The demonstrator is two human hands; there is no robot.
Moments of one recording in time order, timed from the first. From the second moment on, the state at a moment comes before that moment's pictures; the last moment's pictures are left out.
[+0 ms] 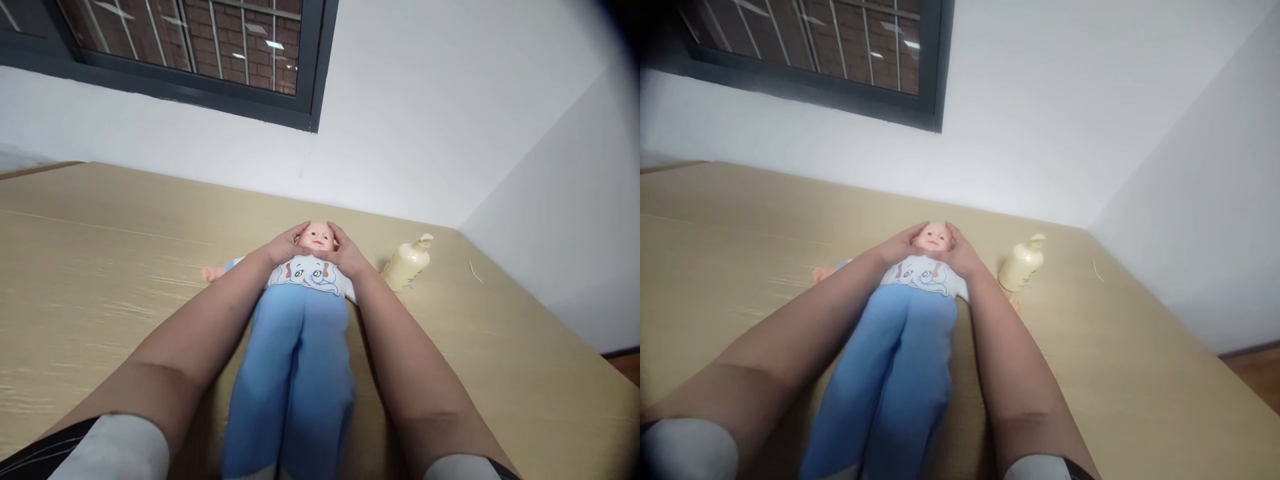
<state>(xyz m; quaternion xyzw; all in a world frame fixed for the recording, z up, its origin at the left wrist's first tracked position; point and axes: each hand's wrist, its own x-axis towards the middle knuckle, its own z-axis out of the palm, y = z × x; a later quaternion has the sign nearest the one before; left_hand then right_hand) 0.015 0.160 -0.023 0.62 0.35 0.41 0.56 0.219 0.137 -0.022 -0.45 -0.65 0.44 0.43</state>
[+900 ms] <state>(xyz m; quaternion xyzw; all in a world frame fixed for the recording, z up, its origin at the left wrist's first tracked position) 0.006 0.151 -0.020 0.50 0.33 0.45 0.66 0.230 0.135 -0.019 -0.33 -0.59 0.60 0.44</state>
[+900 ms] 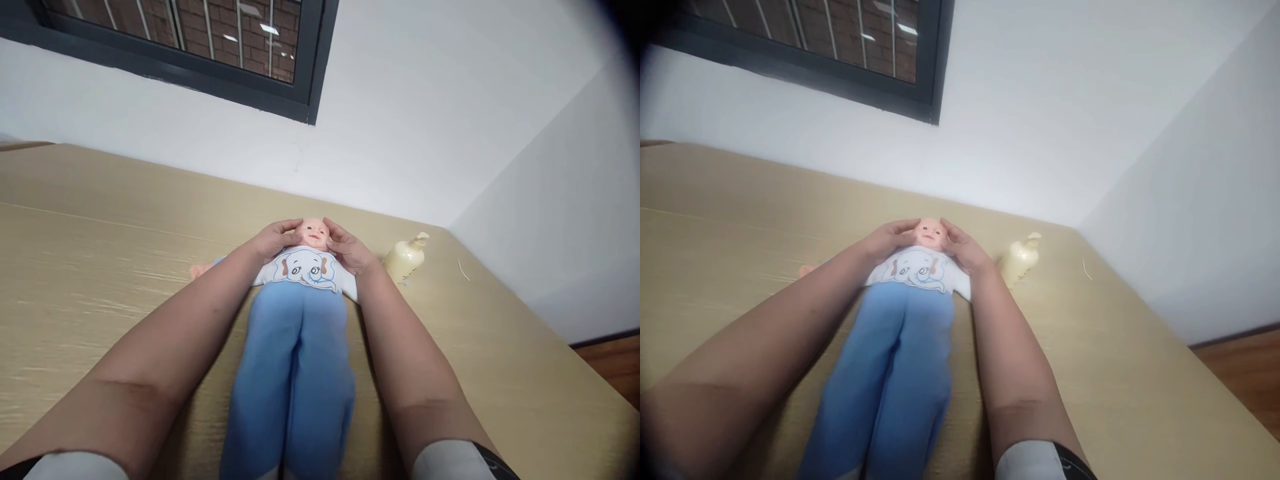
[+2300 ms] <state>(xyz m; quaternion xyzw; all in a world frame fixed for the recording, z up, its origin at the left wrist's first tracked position) 0.005 0.153 -0.016 0.67 0.43 0.42 0.43 0.214 0.148 -0.023 -0.45 -0.65 0.42 0.44</state>
